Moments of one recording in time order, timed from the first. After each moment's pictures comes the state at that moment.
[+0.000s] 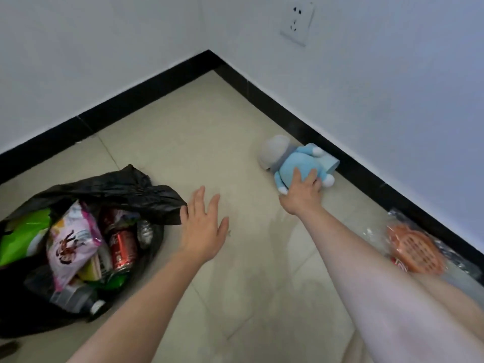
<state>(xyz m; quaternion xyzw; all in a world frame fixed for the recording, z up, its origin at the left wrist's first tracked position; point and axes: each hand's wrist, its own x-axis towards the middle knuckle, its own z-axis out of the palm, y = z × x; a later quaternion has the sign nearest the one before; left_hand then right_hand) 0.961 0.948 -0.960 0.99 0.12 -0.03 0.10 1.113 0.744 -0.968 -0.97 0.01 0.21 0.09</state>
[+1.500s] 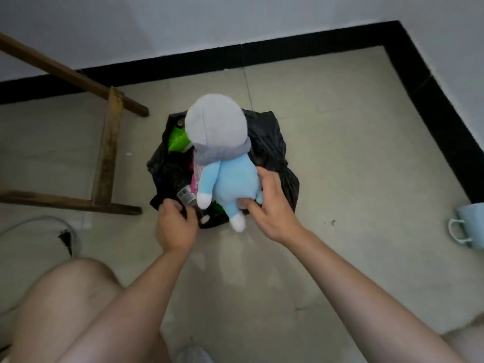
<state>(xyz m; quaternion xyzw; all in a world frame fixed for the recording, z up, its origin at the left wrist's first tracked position) 0.715 1.127 -0.977 0.73 0.63 0.15 0.22 0.893 0.997 -0.937 -0.75 -0.43 0.25 0.43</state>
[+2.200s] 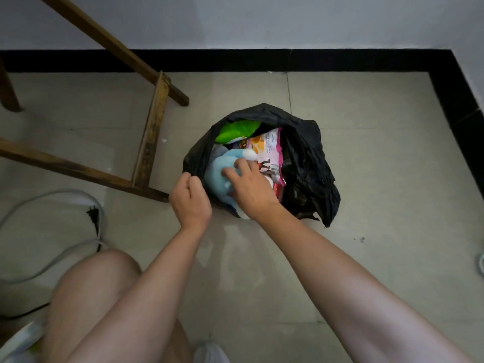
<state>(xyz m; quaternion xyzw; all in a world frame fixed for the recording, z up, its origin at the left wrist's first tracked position) 0.698 1.178 -0.931 0.59 0.60 0.41 0.37 0.829 1.133 -0.951 -0.76 -0.64 0.11 0.06</state>
